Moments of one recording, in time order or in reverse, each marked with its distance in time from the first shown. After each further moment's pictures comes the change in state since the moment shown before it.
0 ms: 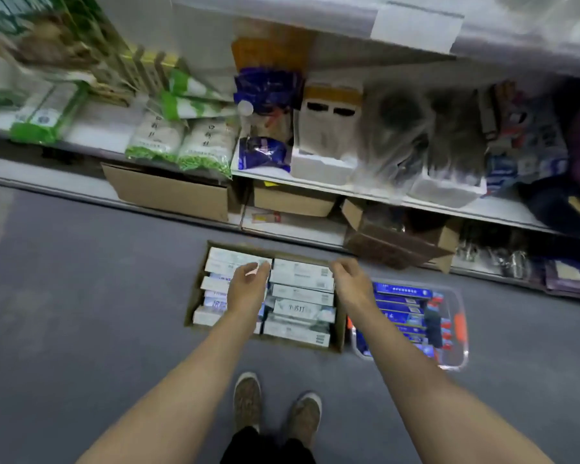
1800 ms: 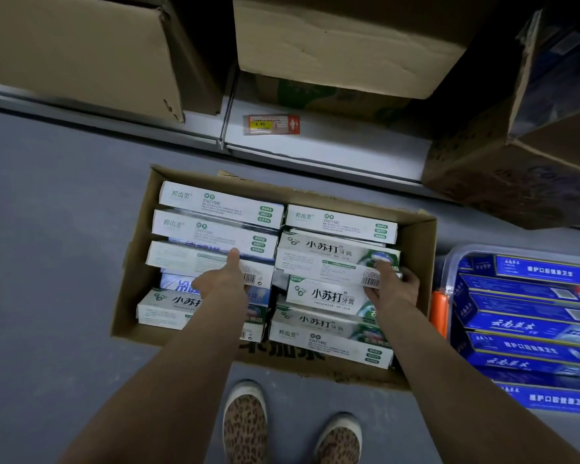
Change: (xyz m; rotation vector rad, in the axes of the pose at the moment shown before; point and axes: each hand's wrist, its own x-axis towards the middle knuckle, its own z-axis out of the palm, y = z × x) left_hand 0.373 -0.249 0.050 -0.096 0.445 -0.549; right_hand 0.298 0.285 0.193 0.651 0.332 0.567
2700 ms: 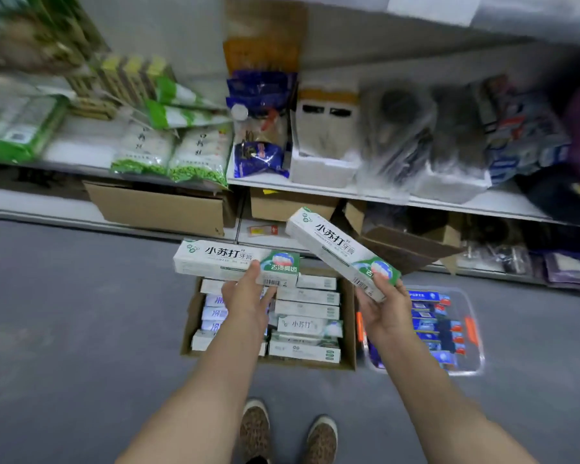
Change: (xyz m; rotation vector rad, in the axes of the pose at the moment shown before) left_hand -0.351 0.066 -0.188 -0.447 -0.581 0.168; right_hand -0.346 -0.164 -0.153 0.647 -0.353 -0.099
